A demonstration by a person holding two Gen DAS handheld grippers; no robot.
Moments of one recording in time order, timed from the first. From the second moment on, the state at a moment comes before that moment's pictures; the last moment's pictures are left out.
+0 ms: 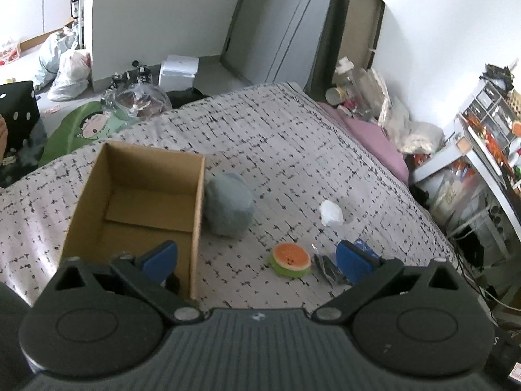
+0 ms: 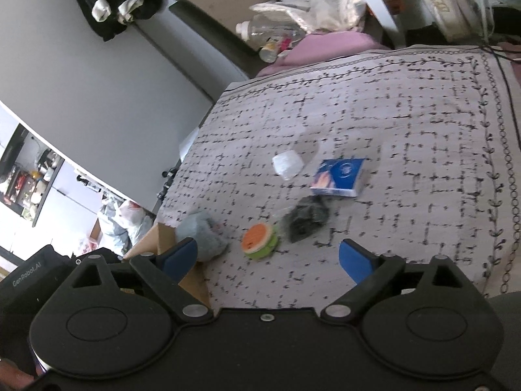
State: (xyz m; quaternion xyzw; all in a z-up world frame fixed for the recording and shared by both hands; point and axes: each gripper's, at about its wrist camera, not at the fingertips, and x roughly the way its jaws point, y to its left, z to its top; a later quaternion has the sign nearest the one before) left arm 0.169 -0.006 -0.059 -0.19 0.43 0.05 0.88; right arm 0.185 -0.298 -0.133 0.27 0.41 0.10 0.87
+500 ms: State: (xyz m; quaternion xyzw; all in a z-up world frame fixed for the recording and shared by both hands) left arm 0.184 -0.050 -0.075 -0.15 0.45 0.02 0.88; right arm 0.191 -0.333 -0.162 0.28 0.42 0.06 0.86
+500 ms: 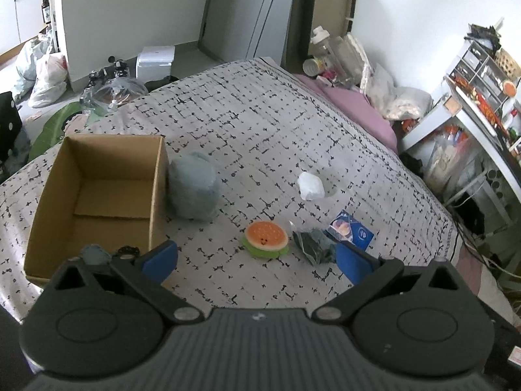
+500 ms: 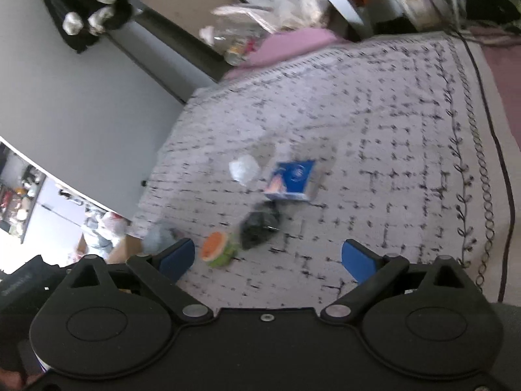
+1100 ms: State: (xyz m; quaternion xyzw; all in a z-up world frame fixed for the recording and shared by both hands) left arm 0.215 -0.080 -0.106 -0.14 0.47 0.01 0.87; right arm 0.211 -0.349 -0.190 0.36 0.41 0.08 0.83
